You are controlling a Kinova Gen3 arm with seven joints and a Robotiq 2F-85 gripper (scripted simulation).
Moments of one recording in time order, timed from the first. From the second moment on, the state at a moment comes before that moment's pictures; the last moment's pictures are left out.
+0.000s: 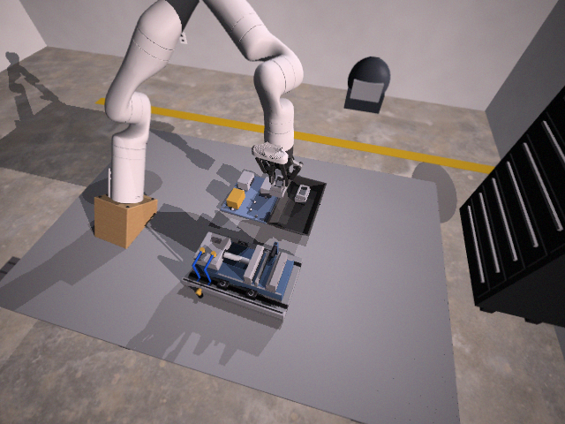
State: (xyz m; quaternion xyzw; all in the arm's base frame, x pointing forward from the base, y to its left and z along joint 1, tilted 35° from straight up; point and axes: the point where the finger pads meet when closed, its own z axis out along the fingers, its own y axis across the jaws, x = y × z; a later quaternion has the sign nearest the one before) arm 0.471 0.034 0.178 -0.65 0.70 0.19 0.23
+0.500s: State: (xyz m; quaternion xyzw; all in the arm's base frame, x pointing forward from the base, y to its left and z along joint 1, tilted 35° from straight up) arm 0.522 0.029 0.172 -0.65 0.70 0.19 0.22
